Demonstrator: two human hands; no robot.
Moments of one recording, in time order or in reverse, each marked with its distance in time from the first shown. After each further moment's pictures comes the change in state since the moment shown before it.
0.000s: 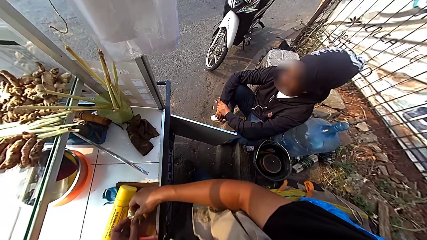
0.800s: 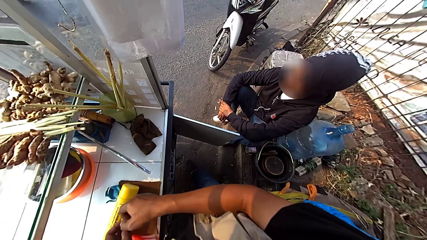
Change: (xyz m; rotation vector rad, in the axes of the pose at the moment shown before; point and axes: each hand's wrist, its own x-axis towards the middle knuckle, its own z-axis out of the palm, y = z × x) left_hand 0.002 0.026 -0.009 -0.144 0.057 -0.086; right_hand -0.005 -0.032 0.020 0.022 0.234 -0.083
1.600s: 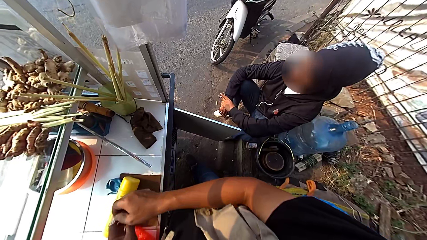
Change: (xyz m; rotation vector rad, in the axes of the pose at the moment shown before) left_hand -0.002 0.001 -0.002 0.051 -0.070 0.032; right_hand 0.000 -0.004 0.010 0.056 0.140 -0.229
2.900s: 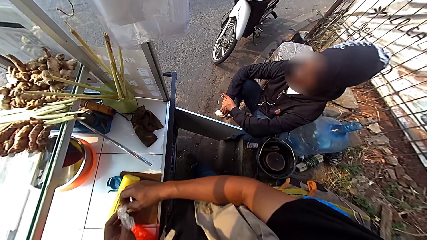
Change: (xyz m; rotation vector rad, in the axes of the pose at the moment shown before) left_hand 0.001 -0.008 0.000 0.019 0.105 0.097; right_hand 0.004 0.038 -0.010 -0.009 -0.094 -0.030
